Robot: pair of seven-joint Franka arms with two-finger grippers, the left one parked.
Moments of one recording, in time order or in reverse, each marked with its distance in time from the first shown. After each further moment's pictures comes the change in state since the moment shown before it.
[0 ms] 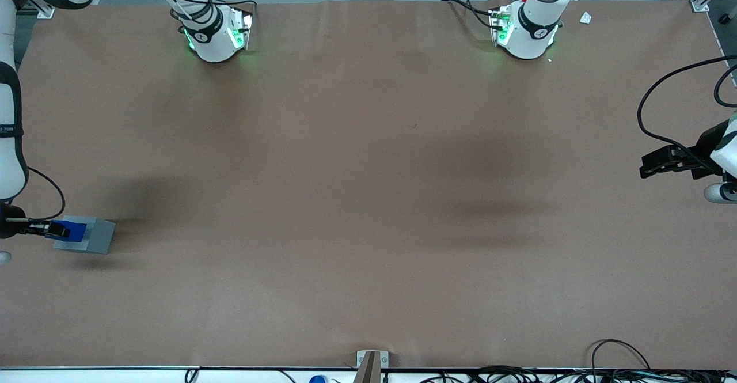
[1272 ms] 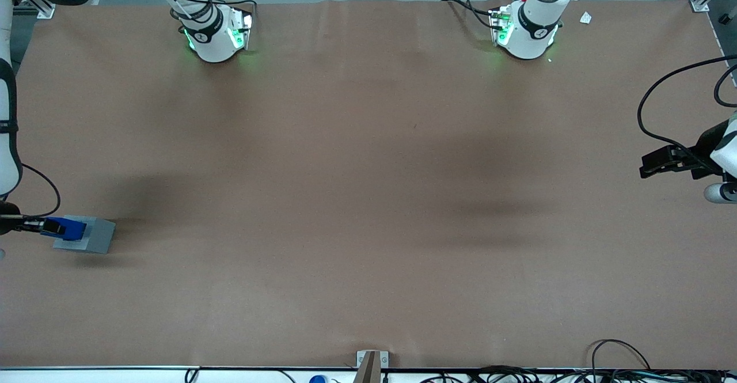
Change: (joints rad) arm -0.001 -0.022 -0.007 -0.005 0.000 -0.020 0.000
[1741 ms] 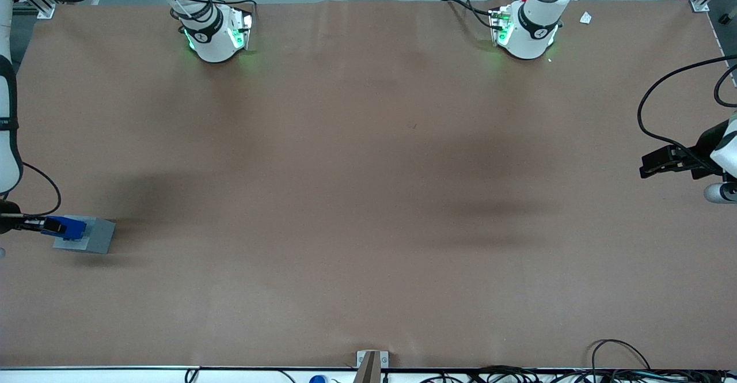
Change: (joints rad) arm 0.003 -0.019 0.000 -0.021 0.000 0.000 0.006
